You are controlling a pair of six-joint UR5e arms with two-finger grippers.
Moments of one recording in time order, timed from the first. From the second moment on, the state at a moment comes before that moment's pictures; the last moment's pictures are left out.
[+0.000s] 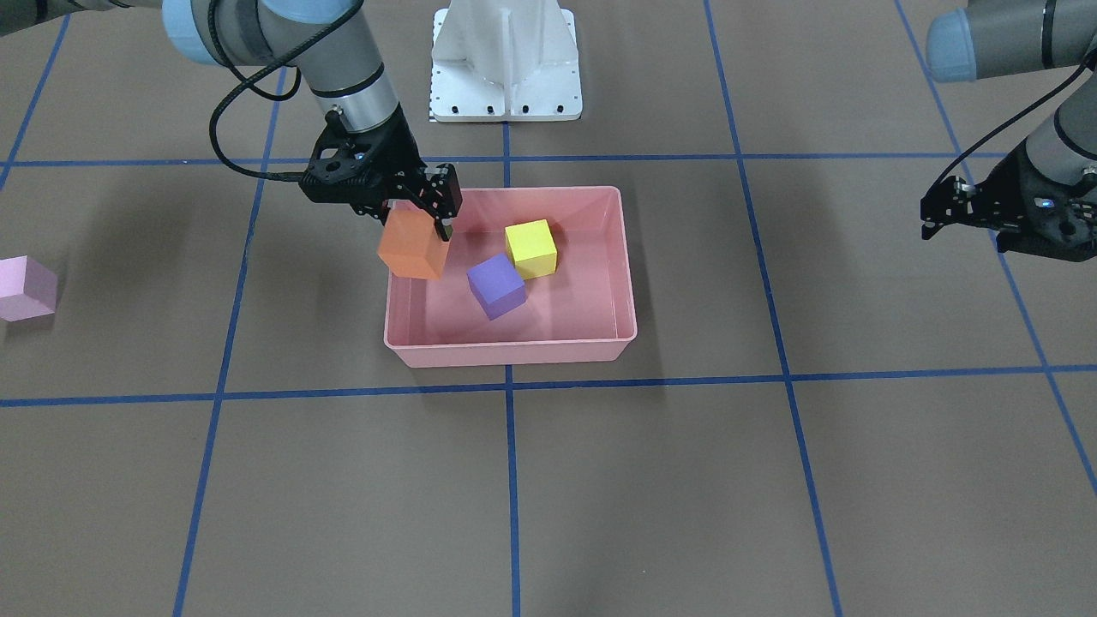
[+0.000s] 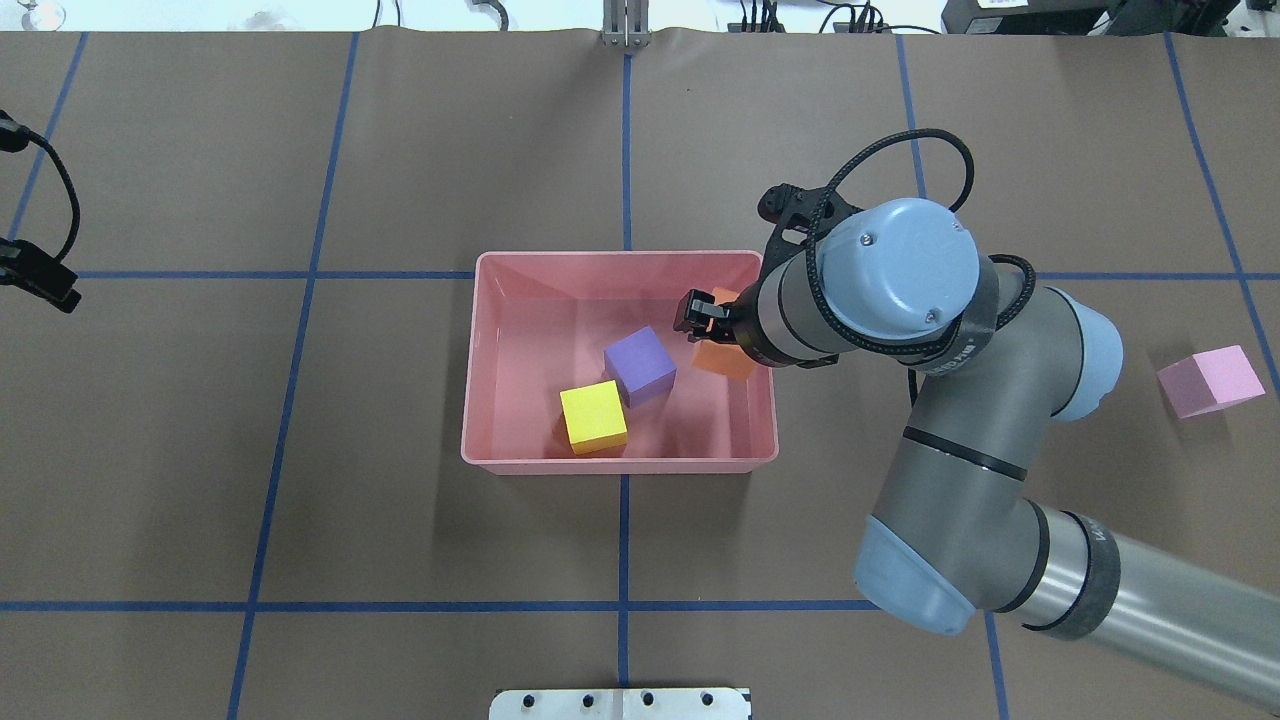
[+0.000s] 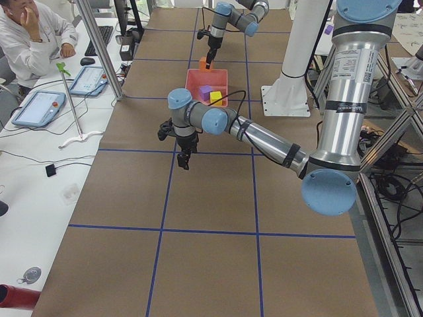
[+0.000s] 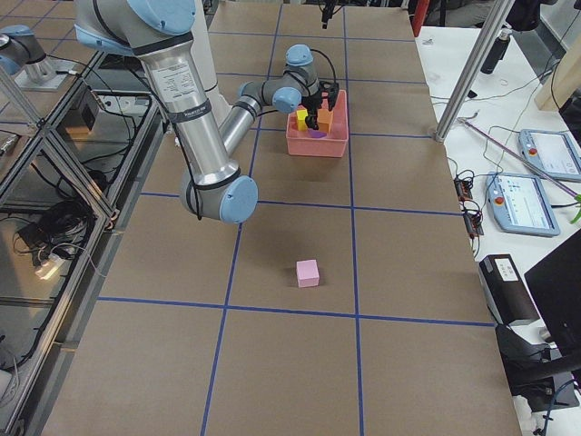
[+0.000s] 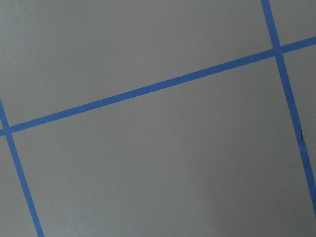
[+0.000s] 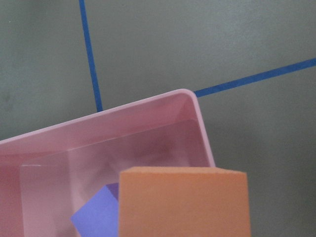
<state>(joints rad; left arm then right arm) -1.14 -1.67 -1.90 -1.46 -2.22 -0.25 0.54 -1.04 1.91 -1.48 1.77 1.48</state>
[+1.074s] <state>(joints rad) -1.14 -1.67 -1.89 -1.47 -2.22 -0.25 0.93 -1.27 1.88 -1.66 2.03 0.61</state>
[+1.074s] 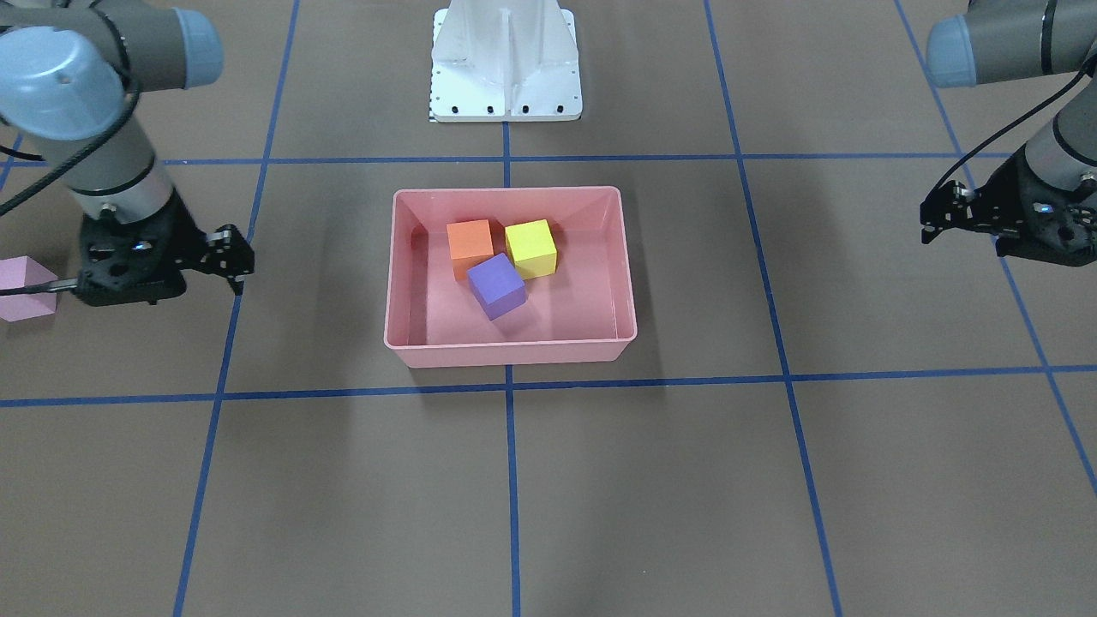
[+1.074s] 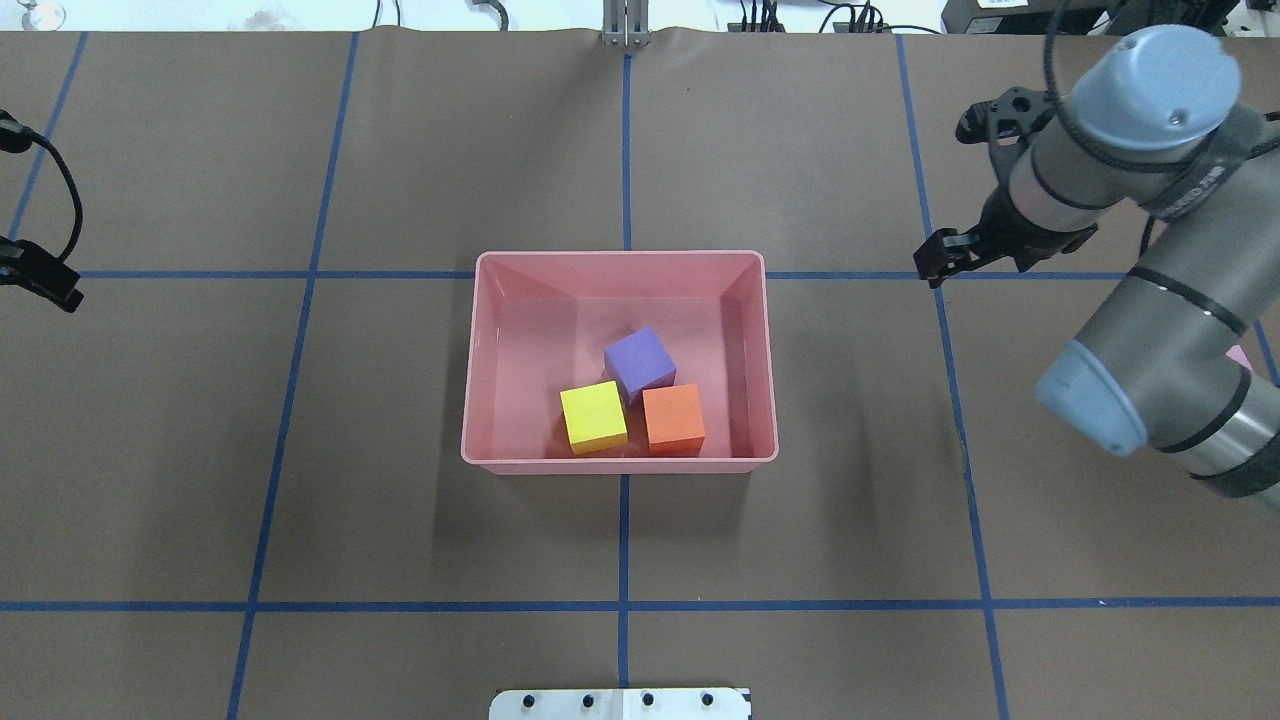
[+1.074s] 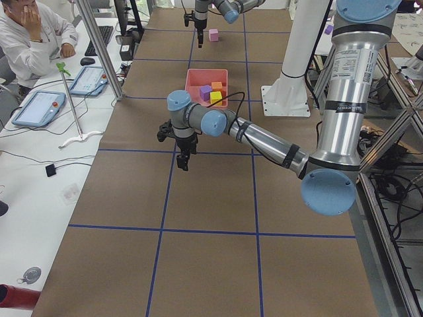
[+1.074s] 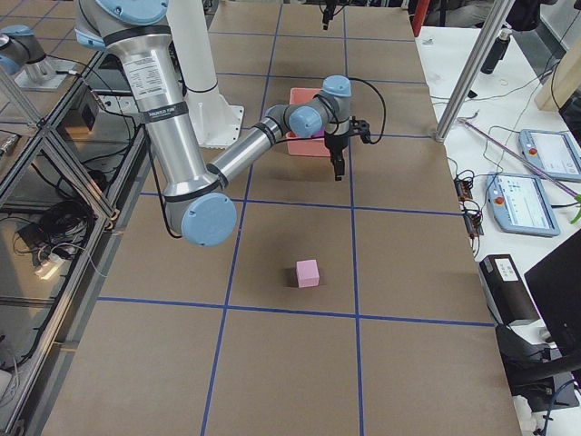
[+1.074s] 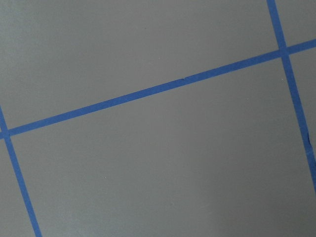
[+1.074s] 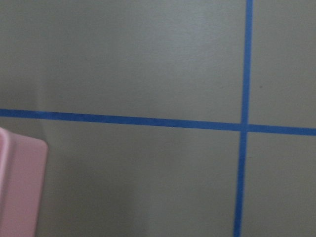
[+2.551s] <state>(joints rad) -1.14 -1.68 -1.90 -1.47 -2.22 -0.25 1.18 -1.67 1.71 -1.24 2.19 0.34</state>
